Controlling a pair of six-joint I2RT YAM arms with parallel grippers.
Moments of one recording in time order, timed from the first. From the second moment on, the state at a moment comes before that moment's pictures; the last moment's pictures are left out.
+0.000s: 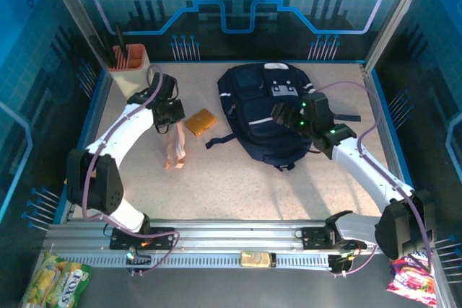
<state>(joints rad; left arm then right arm) -0.18 1.56 1.27 -0.75 -0.04 -0.58 0.37 1.24 0.94 -0.38 0.02 0.68</state>
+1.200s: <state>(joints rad) -0.26 1.60 1.39 -0.64 0.18 -1.18 0.80 1.78 1.12 0.07 -0.17 0.26</state>
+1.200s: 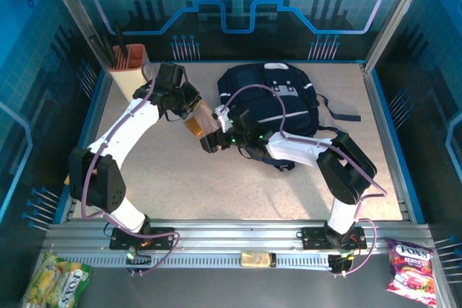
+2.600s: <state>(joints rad) -0.62 1.77 1.48 -0.46 0.22 -0.13 0.12 1.06 0.90 -0.31 -0.19 0.52</state>
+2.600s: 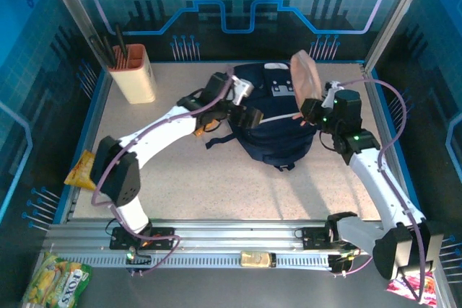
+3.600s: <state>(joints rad) -0.77 2.27 2.00 -0.81 -0.02 0.41 -0.01 0.95 0.83 -0.43 -0.24 0.59</state>
